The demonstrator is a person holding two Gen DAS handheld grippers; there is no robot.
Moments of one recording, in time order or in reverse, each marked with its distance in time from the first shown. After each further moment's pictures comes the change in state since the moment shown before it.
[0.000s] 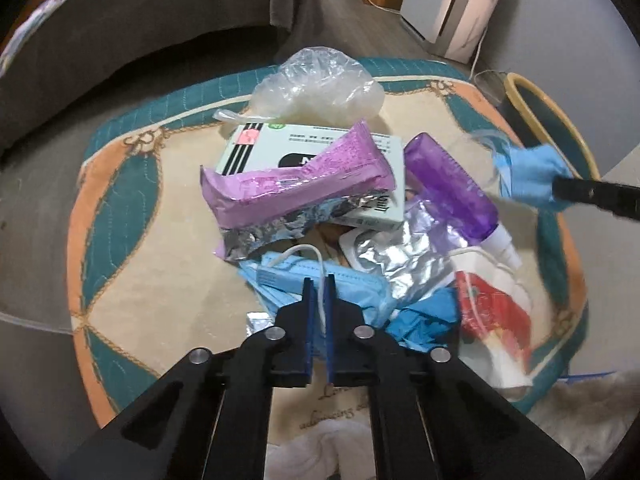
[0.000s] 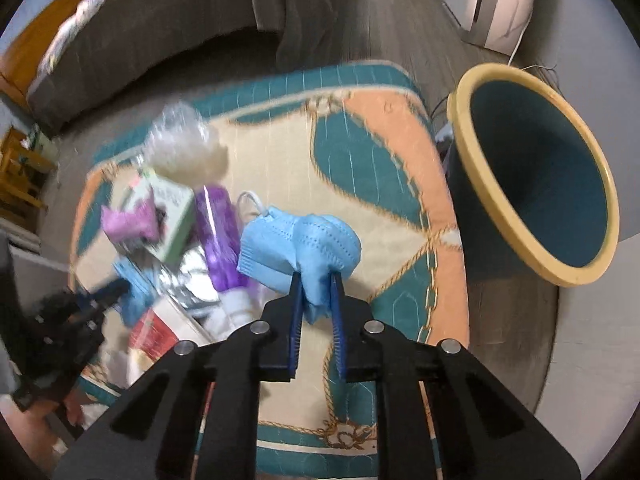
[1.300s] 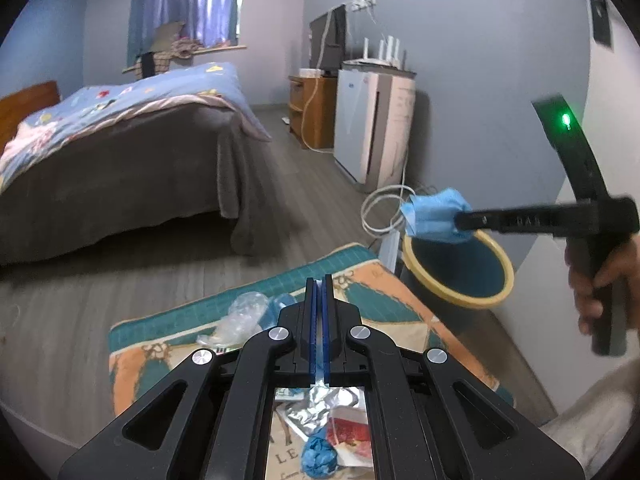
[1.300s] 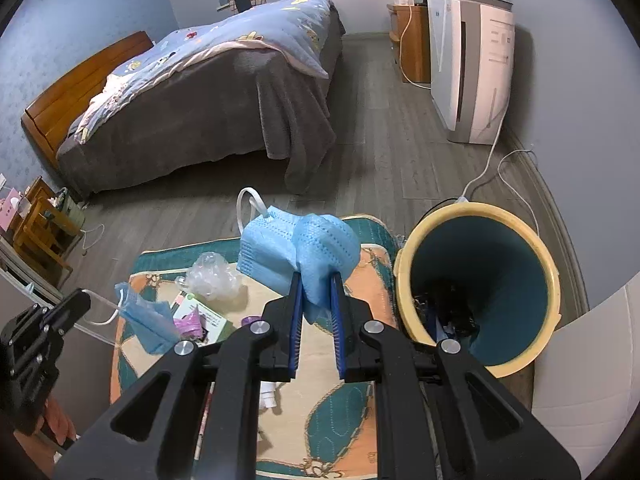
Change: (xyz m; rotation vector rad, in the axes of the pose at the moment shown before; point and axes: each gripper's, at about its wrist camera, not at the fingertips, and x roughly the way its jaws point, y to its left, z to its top) left arm -0.158 -0.076 0.053 0.196 -0.514 -0.084; right arm -0.123 -0.033 0.056 -0.015 -0.334 0.039
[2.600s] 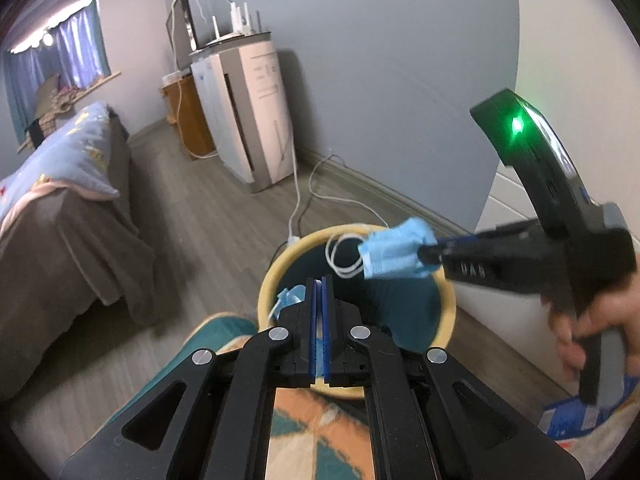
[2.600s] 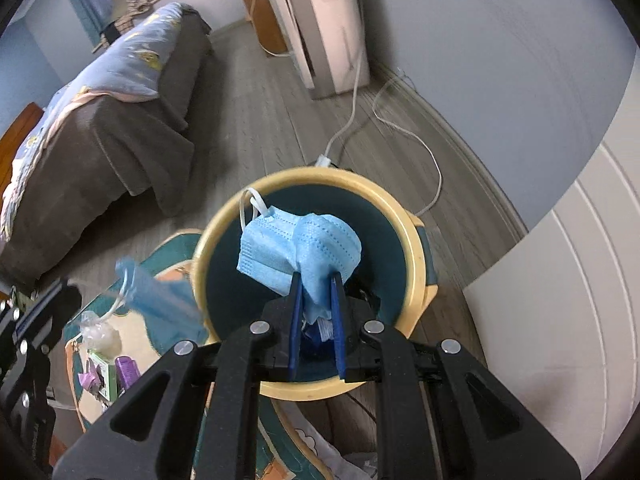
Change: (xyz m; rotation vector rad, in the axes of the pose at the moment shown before) left arm 0.157 -0.220 0.085 0.360 0.103 -0.193; right arm 0.014 -0.218 -0.017 0.378 0.077 -0.200
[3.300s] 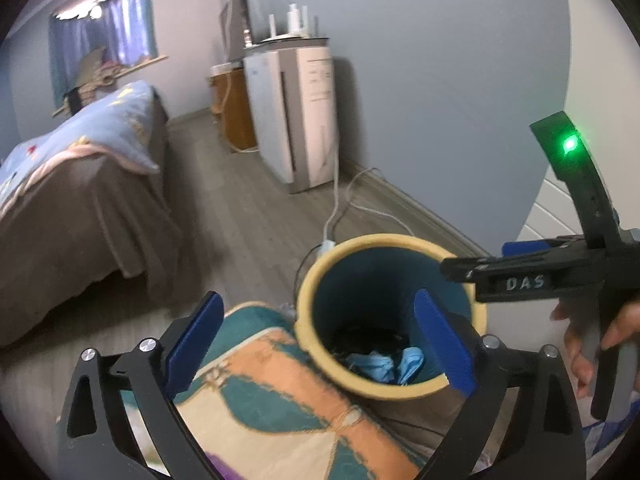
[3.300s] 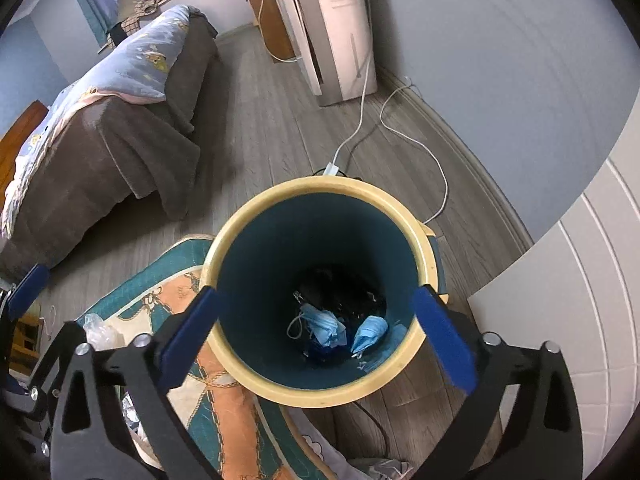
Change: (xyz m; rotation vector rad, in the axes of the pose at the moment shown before) left arm -0.015 0.043 -0.020 -0.162 -0.042 0.097; right arm -0.007 0.018 0.006 -0.033 -0.035 0.004
